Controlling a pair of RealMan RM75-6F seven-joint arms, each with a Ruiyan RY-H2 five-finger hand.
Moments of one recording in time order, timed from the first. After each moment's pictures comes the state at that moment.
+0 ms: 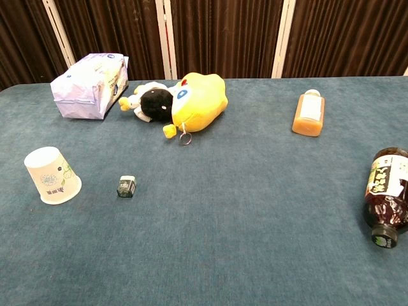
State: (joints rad) left arm -0.13 -1.15 -0.01 -1.58 1.57 1.48 0.12; right arm 0.05 -1.07 0.04 -1.66 -1.49 1.46 -0.04
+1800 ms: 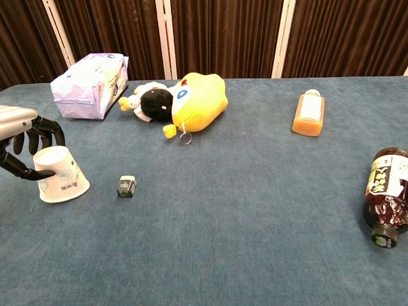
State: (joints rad) left arm -0.48 -1.39 -0.12 -1.59 1.20 1.06 0.44; right arm 0.05 -1.06 0.05 -1.66 -1.47 1.44 0.00
